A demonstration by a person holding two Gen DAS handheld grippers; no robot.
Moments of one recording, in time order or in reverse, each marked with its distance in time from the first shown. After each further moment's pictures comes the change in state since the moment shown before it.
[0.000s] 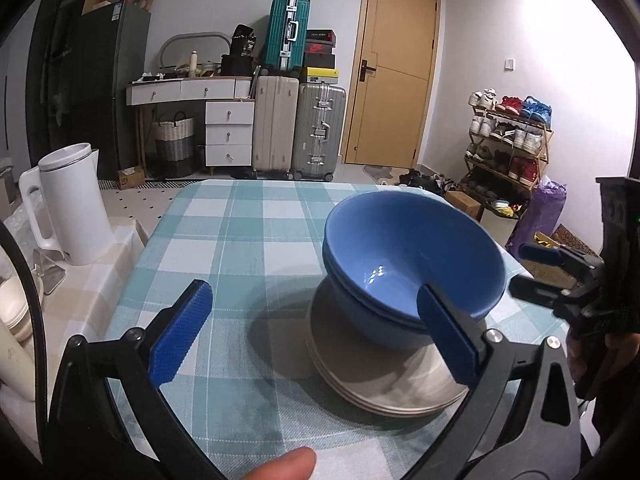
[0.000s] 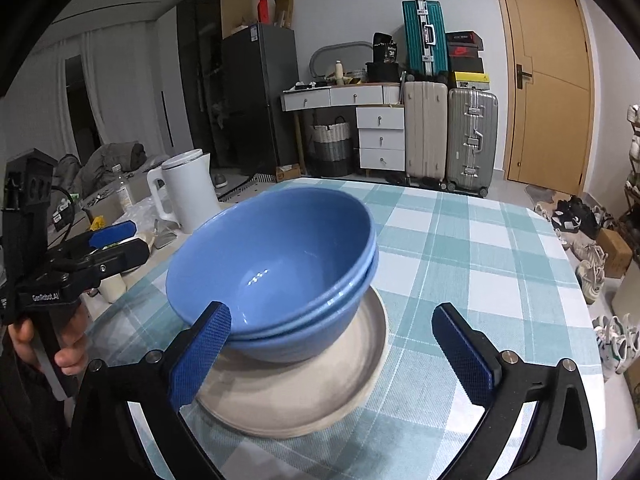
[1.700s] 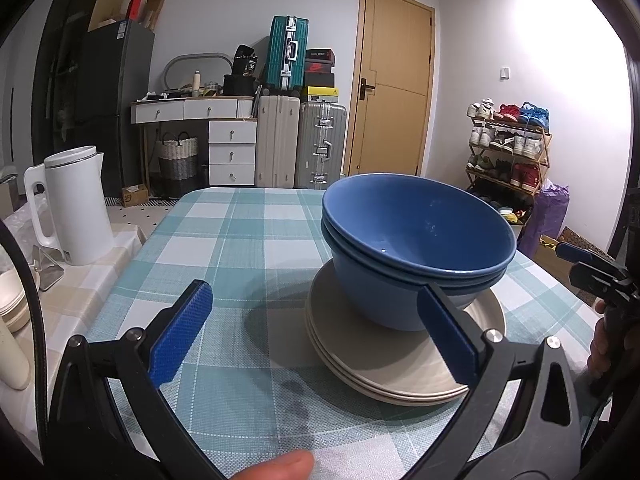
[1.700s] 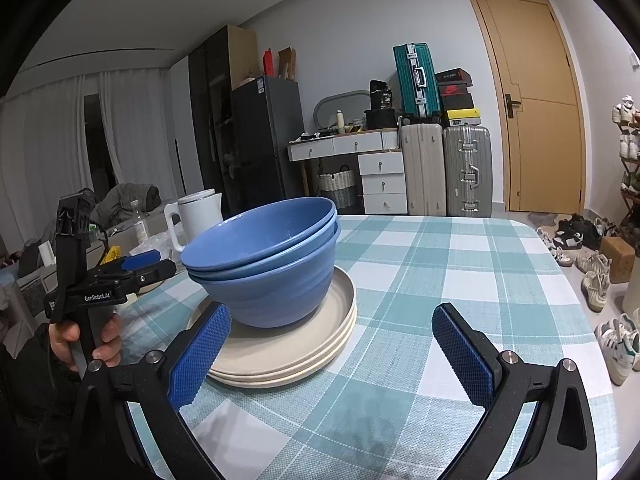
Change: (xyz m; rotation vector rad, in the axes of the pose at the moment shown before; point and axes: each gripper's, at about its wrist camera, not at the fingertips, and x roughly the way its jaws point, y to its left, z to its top) left arm 0.021 -0.006 -0.047 0.020 -0.089 0.015; right arm -0.050 -0.032 -0.068 0.021 -0.209 0.044
